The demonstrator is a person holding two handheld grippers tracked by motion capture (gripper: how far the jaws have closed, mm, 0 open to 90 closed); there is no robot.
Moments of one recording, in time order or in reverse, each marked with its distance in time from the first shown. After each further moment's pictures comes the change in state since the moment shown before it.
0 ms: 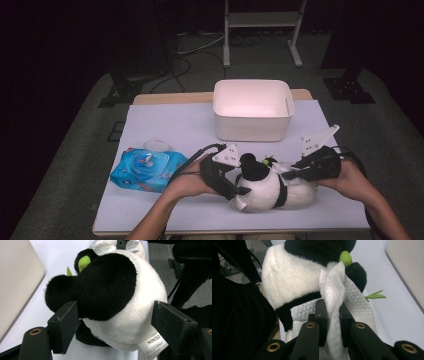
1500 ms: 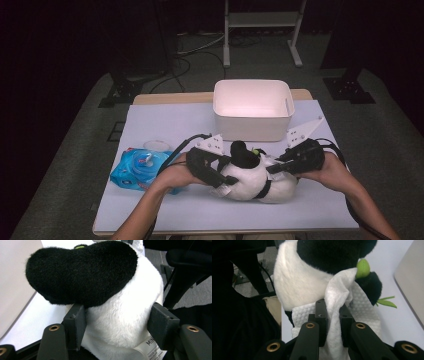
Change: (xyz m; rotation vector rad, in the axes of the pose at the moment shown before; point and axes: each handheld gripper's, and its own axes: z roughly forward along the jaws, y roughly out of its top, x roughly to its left) left arm 0.023 -0.011 -0.027 -0.008 -0.045 -0.042; right arm -0.004 0.034 0.018 -0.073 0.071 -0.030
